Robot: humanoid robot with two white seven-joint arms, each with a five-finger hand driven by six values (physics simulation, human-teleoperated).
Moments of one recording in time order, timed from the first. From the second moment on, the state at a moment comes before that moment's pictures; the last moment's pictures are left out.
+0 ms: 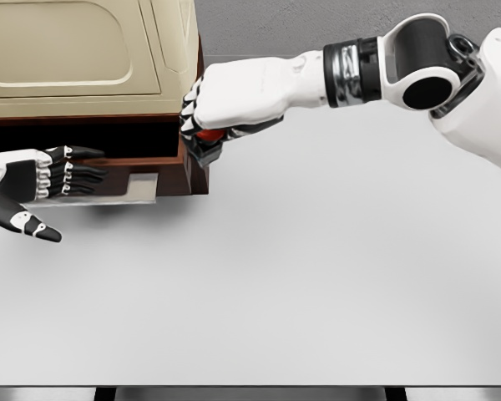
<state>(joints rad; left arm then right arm) -0.60 1.34 -0.80 -1.77 1.15 0.13 -0.63 -1.25 -0.51 1.03 -1.56 0.18 -0.54 0.61</state>
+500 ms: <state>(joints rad) -0.60 1.35 -0.79 -1.77 1.15 0.13 -0.63 -1.29 -0.43 1.04 -1.54 0.16 -0.46 0.61</state>
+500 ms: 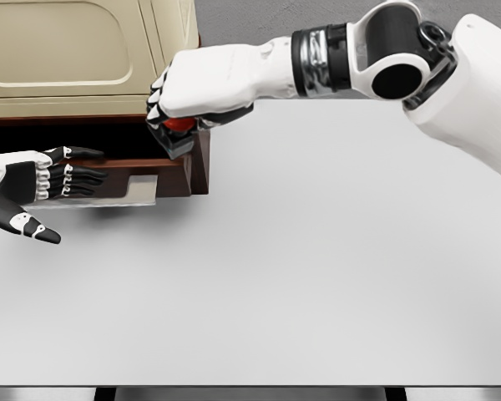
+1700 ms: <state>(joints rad) -0.61 1.35 -0.81 -1.77 1.16 0.15 -0.64 -1.32 -0.25 1.08 -1.36 0.25 -0.45 0.61</state>
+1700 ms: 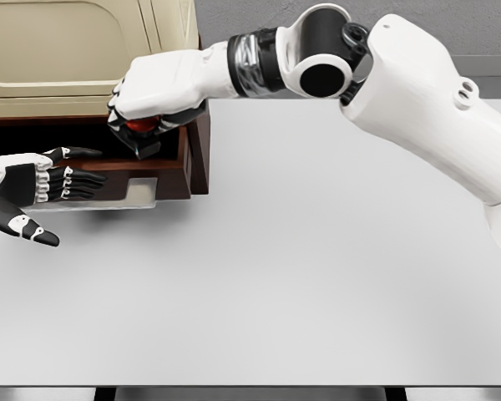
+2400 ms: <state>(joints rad) -0.61 1.35 -0.81 -1.78 1.16 0.15 -0.64 -1.32 -0.28 1.08 -1.43 0.26 -0.46 0.61</state>
